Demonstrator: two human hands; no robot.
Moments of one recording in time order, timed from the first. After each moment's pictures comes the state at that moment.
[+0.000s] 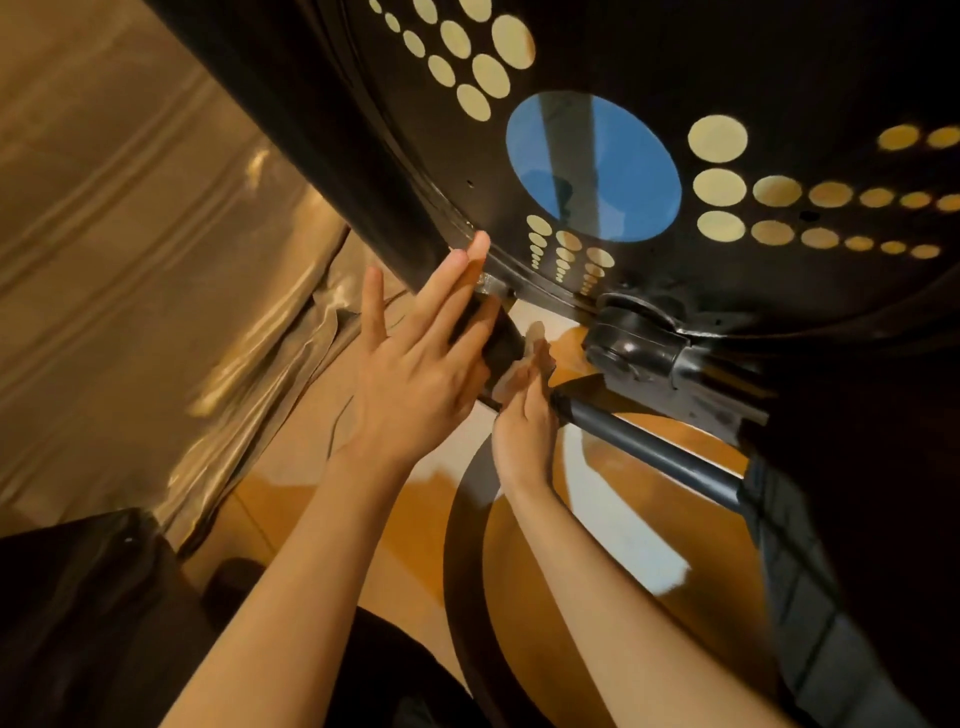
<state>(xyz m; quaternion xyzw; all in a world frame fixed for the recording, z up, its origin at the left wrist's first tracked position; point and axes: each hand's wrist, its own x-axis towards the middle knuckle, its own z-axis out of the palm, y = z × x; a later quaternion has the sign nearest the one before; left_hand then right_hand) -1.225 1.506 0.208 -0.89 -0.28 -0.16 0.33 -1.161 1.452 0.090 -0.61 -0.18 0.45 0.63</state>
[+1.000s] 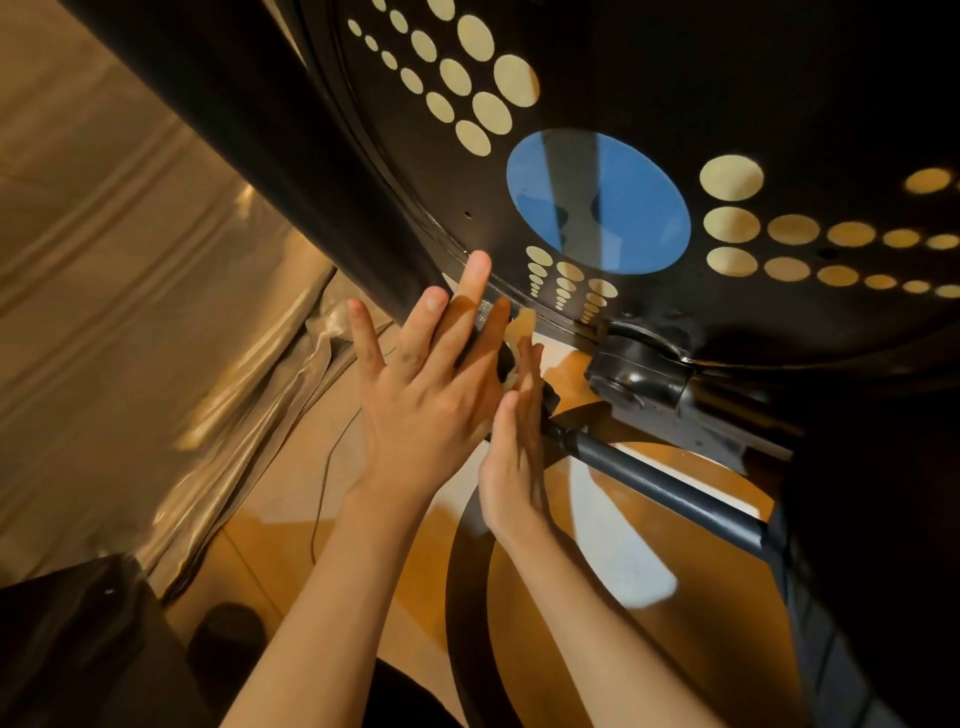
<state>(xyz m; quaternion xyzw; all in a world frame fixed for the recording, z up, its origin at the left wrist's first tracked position) -1.212 1.520 0.198 -0.86 -0.31 -0.25 0.32 -1.164 1.465 0.115 -0.56 -0.26 0.43 0.66</state>
